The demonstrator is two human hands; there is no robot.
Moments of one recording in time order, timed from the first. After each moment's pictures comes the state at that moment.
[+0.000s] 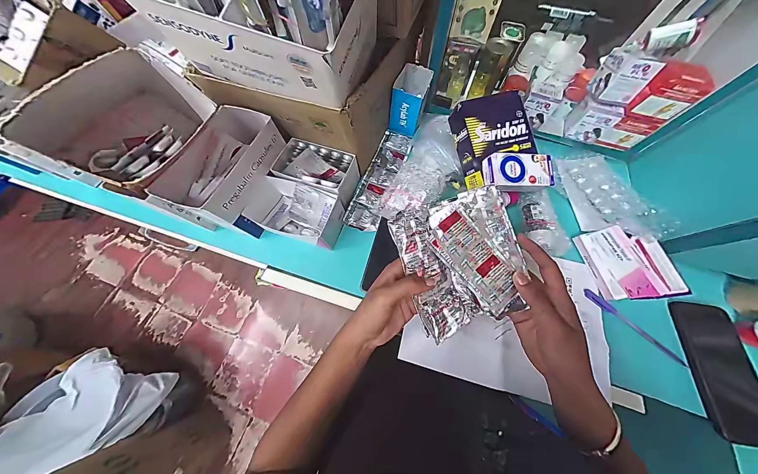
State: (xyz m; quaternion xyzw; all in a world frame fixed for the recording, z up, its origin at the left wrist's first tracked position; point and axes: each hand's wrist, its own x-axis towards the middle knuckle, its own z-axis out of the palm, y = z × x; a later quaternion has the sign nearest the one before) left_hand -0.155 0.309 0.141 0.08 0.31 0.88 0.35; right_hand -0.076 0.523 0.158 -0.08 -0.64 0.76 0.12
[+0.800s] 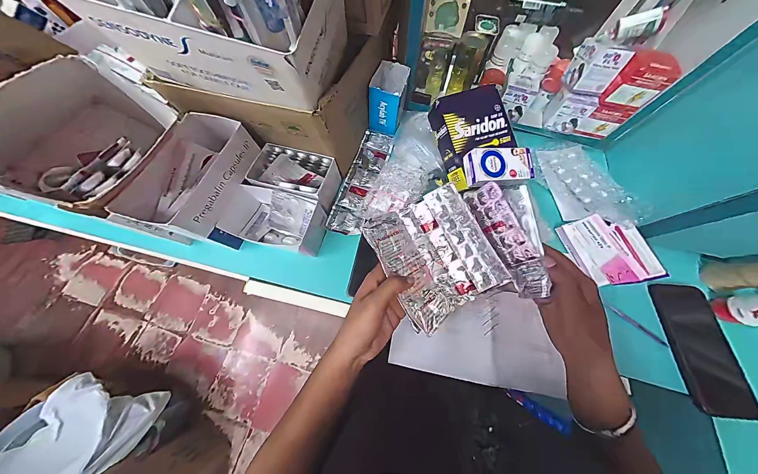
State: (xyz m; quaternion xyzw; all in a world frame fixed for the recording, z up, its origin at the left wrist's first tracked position) left_hand -0.145 0.316 0.151 -0.01 0.39 0.87 0.30; right_hand -0.072 0.566 0.158 -0.13 -0.71 0.67 0.18
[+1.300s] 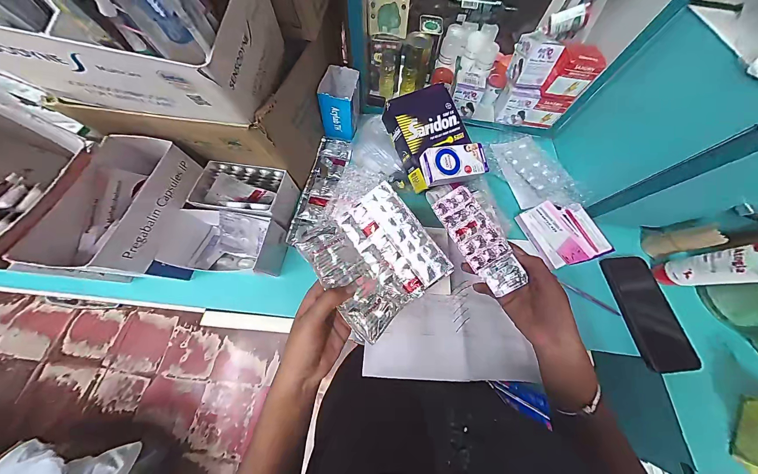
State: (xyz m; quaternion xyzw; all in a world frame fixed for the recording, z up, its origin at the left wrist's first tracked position) left_hand -0.151 0.299 0.143 -0.05 0.40 0.88 0.25; right_hand -0.066 0.580 0.155 -0.22 -0.41 0.88 0.10
